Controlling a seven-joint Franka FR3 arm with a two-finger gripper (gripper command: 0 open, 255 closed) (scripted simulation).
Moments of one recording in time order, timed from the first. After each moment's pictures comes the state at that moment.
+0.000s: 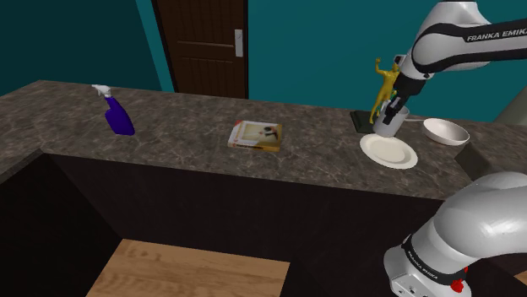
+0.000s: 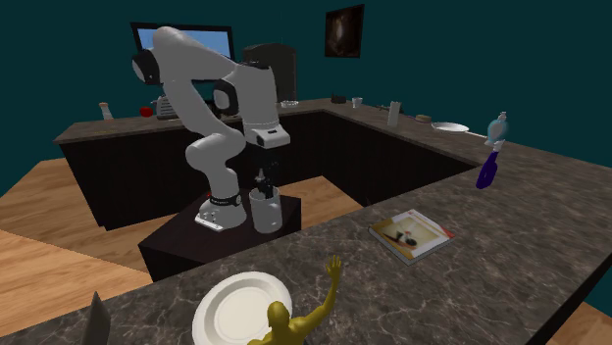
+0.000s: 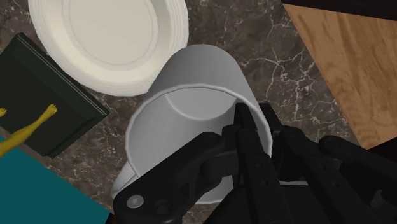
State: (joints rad) arm -0.17 -0.64 -0.37 -2.57 -0.23 2.01 -0.51
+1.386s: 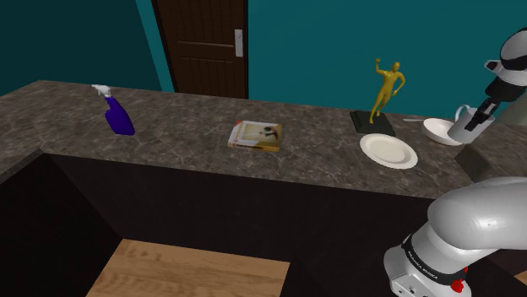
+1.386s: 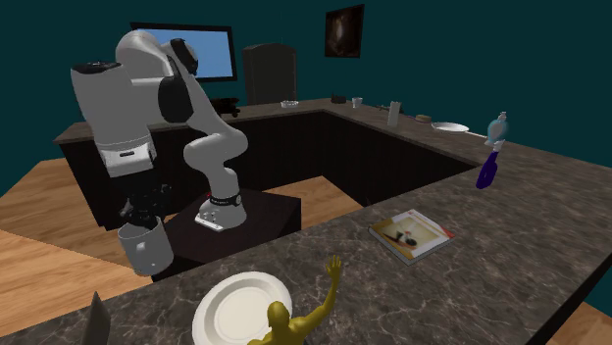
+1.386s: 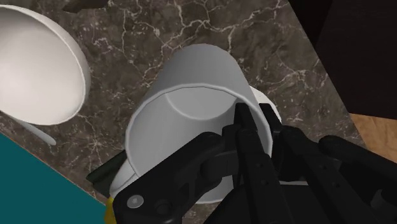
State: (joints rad) arm -0.34 -0.61 -0.83 -2.38 -0.43 1.95 -1.04
